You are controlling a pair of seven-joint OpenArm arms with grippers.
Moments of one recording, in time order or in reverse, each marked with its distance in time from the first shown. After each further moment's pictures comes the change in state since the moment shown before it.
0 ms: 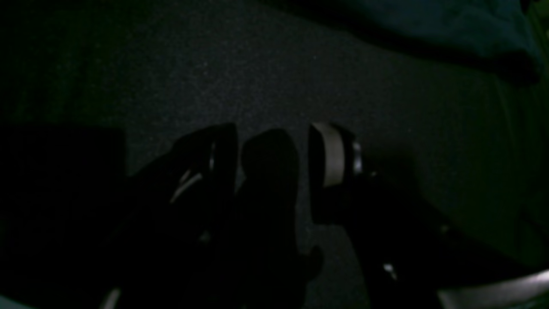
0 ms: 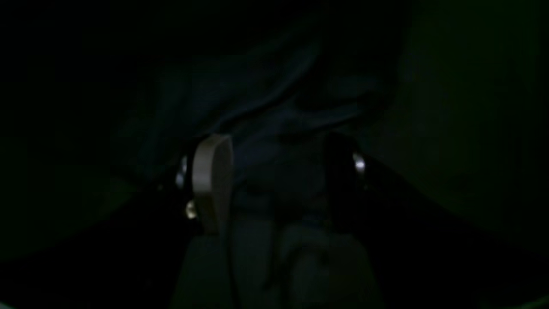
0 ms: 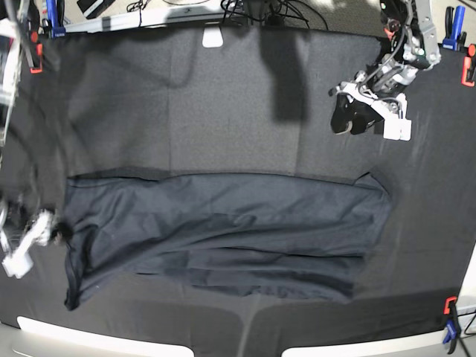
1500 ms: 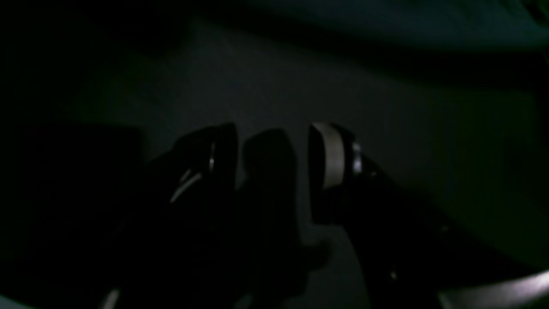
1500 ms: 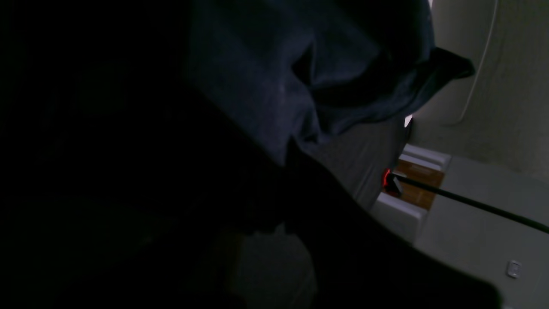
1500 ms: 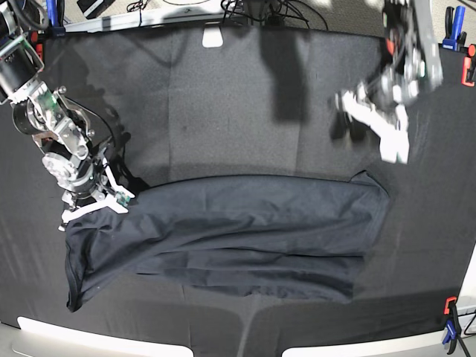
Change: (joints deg) left arm -7.8 -0.3 0.3 0.0 8.0 7.6 1.4; right arm -1.9 4.2 -45.3 8.3 -56.6 -27.6 19.5
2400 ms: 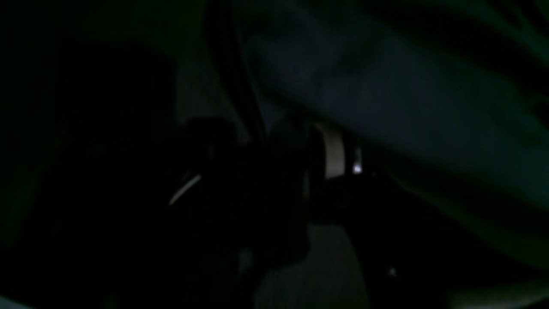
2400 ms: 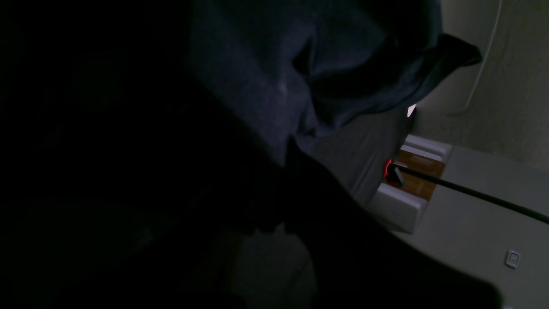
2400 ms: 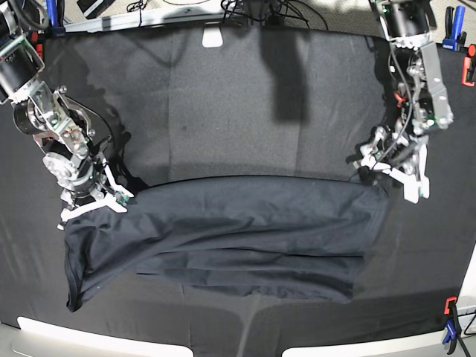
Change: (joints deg) left arm -10.7 -0.9 -0.7 -8.6 -3.3 17.7 6.7; right arm 0.0 0.0 0.0 0.0 0.0 0.0 -2.4
